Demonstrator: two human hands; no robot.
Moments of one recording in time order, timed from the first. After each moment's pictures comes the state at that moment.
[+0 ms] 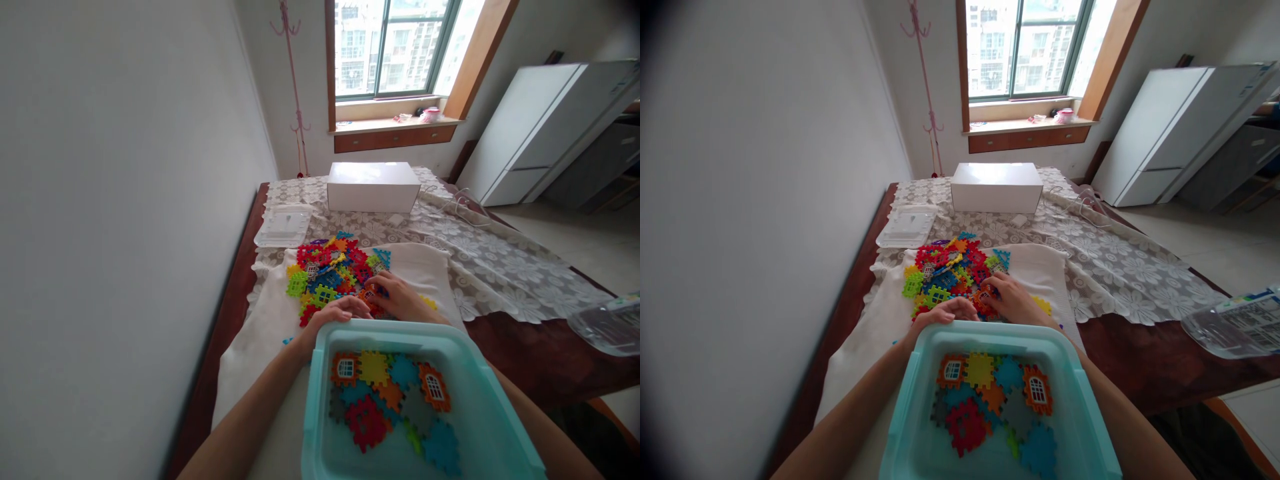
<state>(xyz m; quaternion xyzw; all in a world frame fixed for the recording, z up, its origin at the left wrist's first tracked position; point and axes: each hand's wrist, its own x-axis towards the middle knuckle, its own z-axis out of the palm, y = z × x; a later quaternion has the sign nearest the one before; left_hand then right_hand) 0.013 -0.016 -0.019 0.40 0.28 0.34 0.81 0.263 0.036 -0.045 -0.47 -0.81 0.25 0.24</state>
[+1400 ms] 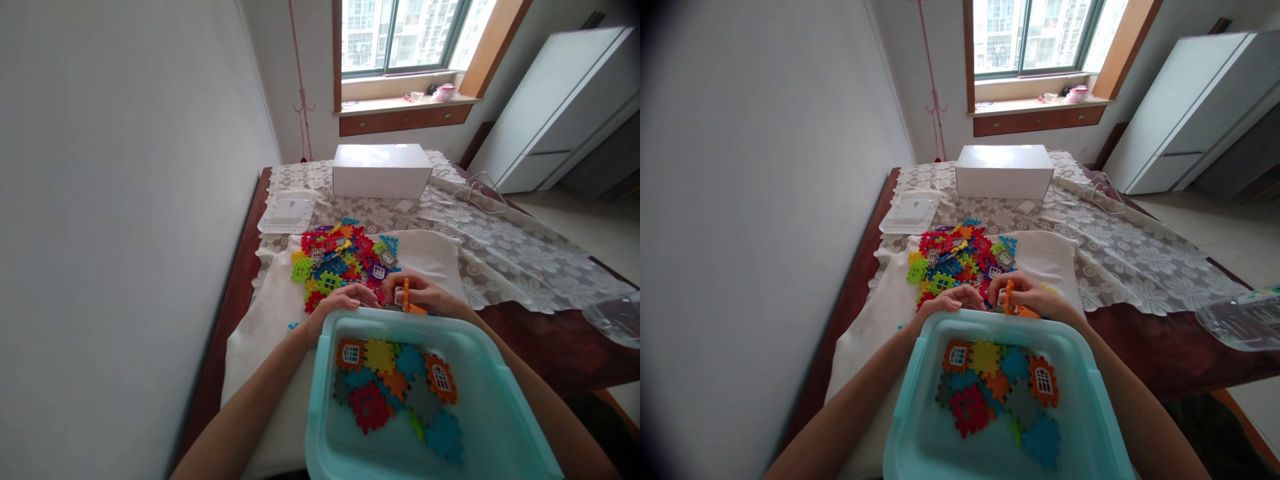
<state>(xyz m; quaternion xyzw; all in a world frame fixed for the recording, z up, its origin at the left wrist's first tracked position) 0.018 -0.018 -0.017 0.40 0.27 0.33 0.81 0.286 0.016 -0.007 -0.29 -0.63 0.67 0.26</state>
